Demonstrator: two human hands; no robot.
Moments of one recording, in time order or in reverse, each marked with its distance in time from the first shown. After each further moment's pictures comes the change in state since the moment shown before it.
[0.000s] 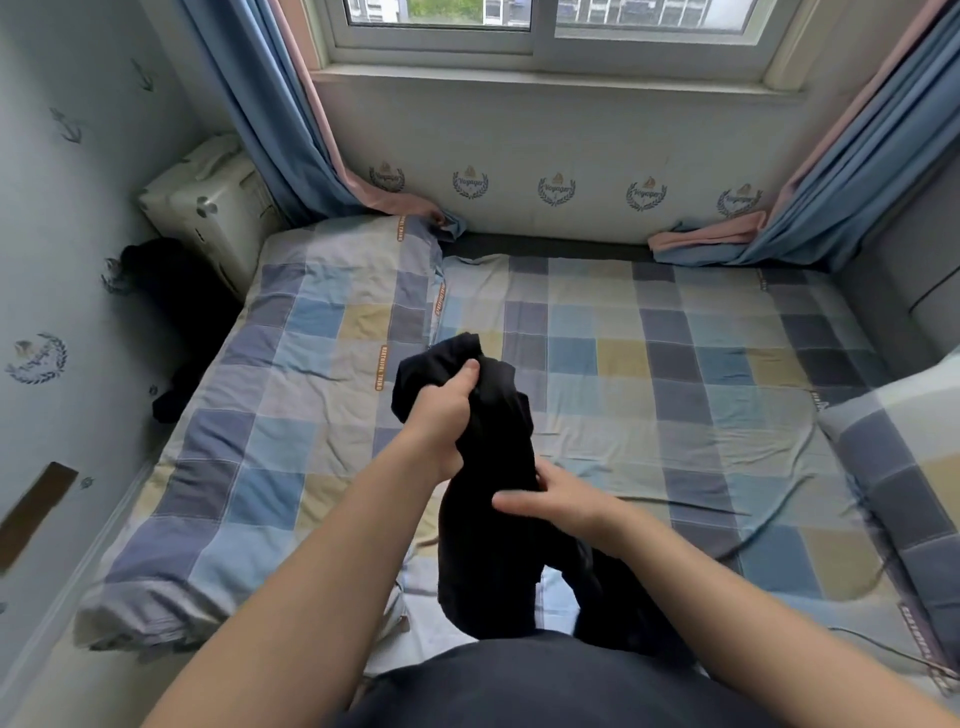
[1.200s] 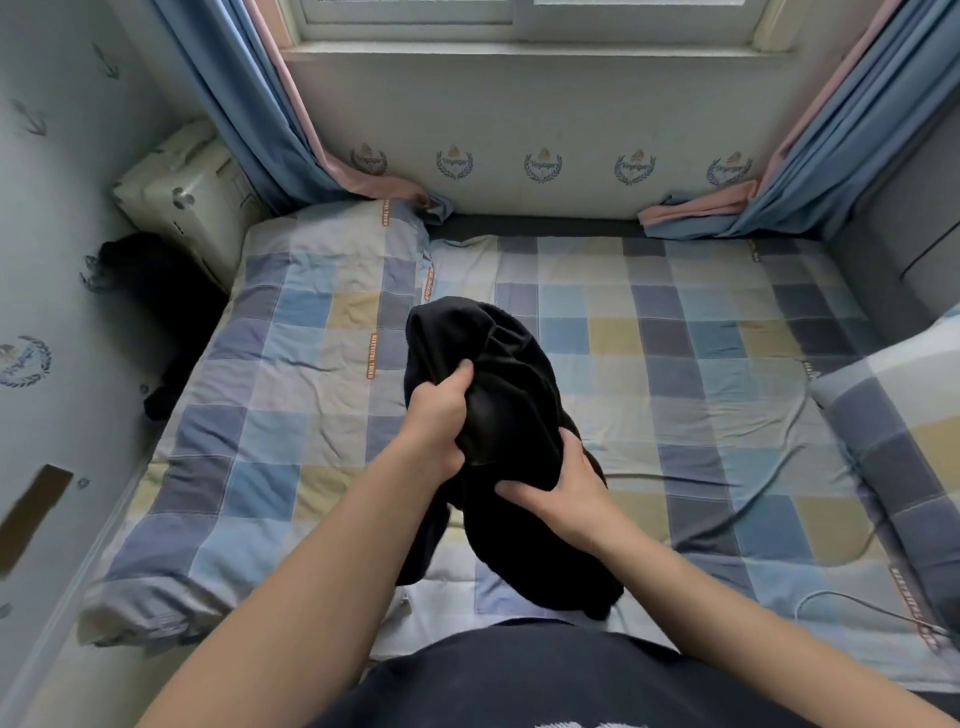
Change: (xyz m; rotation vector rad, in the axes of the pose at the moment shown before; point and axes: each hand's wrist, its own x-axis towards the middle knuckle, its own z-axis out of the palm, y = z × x) left_hand -0.007 -0.016 0.013 -0.030 0.058 0.033; right_hand -0.022 0.018 0.008 -0.268 0.499 0.126
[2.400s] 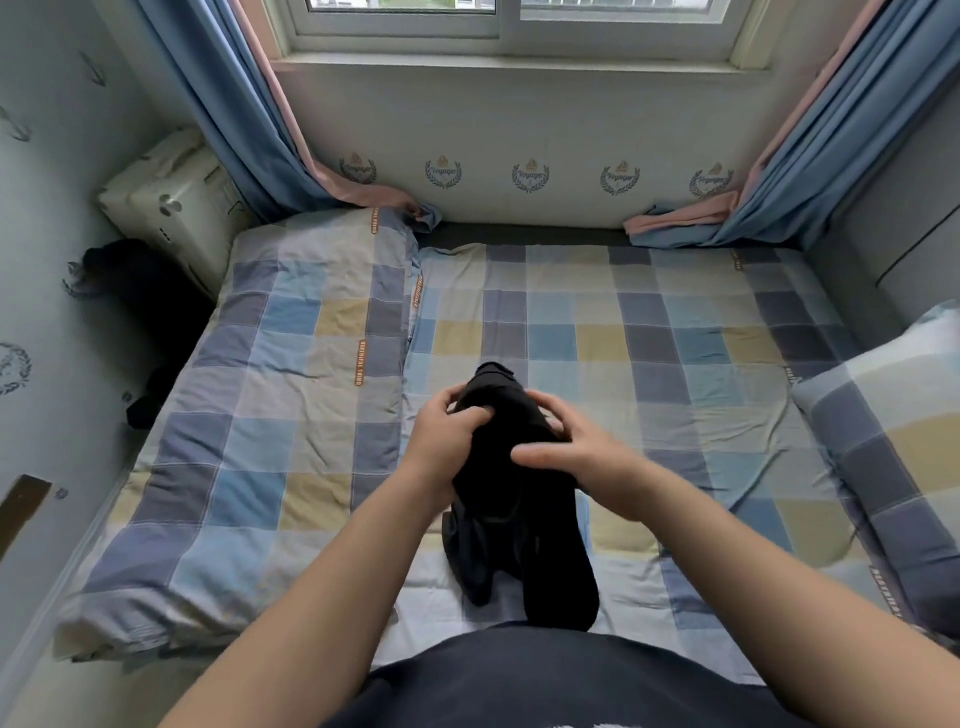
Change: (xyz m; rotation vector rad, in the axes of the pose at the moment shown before) left_hand -0.020 -0.020 0.002 0.218 -0.118 0.101; right_hand 0.009 -0.024 -0.056 0.545 -0.362 -0.114
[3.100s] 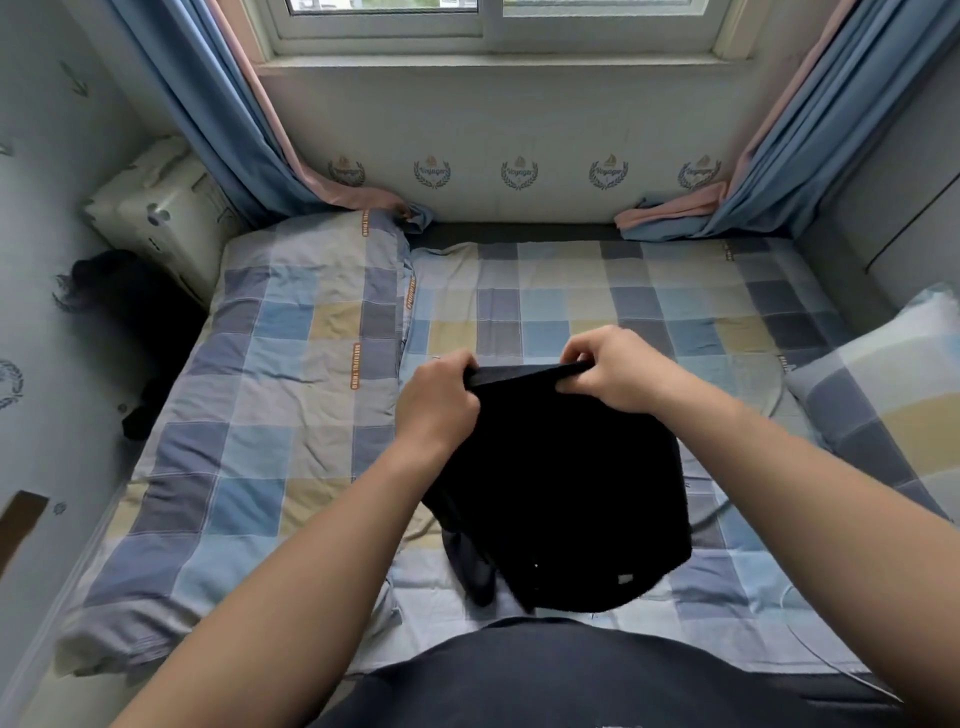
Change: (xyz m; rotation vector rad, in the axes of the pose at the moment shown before) left_hand 0.031 0.024 0.003 1.079 0.187 0.519; right_hand 0.023 -0.069 -0.054 -0.985 0.288 -0.111
